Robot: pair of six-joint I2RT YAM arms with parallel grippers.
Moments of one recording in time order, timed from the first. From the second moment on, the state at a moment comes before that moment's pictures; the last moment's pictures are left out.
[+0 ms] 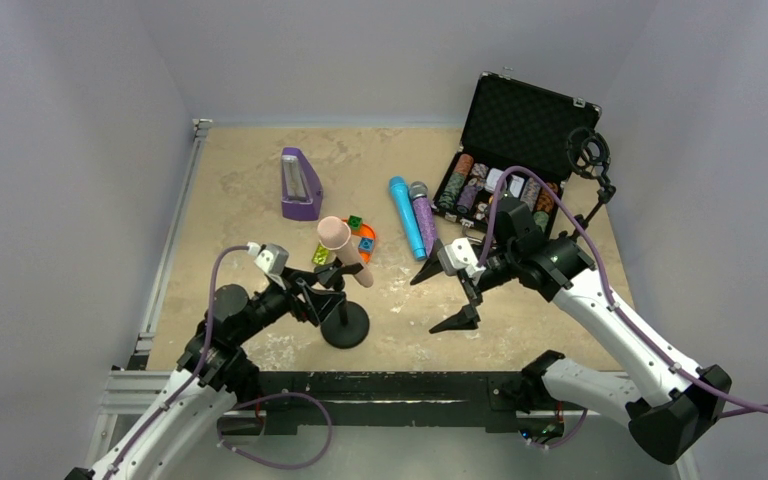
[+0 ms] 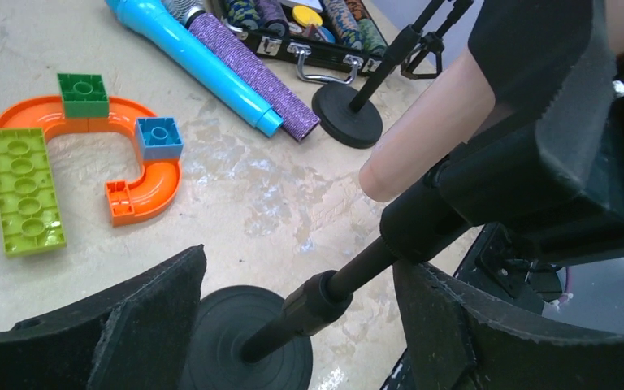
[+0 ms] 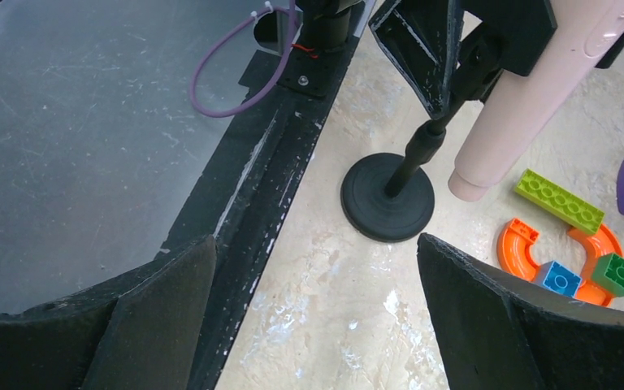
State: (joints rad) left arm -0.51 0.27 0.24 -0.08 0.31 -0.45; right arm 0.58 1.02 1.00 -0.80 -1.17 -0.84
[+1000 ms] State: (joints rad) left arm -0.54 0.43 0.29 0.09 0.48 -0.34; right arm 0.58 1.04 1.00 -0.82 -1.17 -0.87
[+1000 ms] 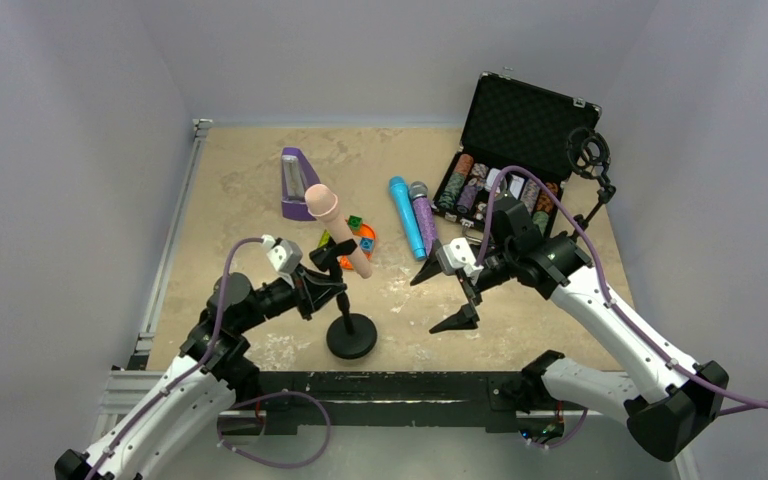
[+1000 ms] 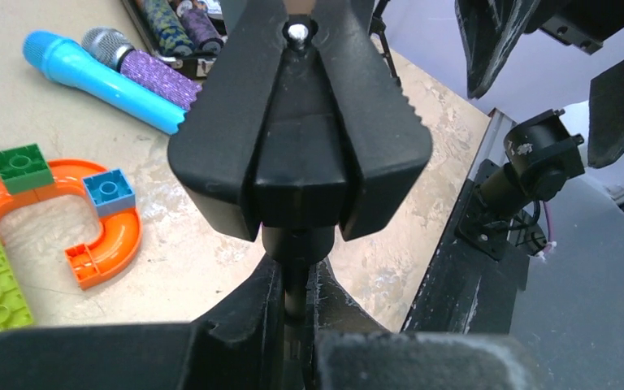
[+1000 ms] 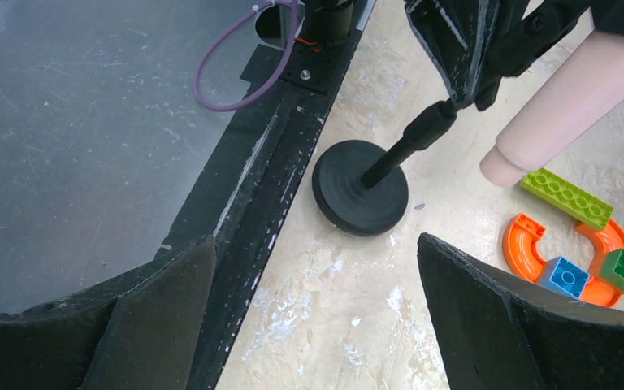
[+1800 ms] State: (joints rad) left arm -0.50 0.54 0.79 -0.34 0.10 -0.15; right arm 0.57 1.04 1.00 -0.83 -1.17 -0.88
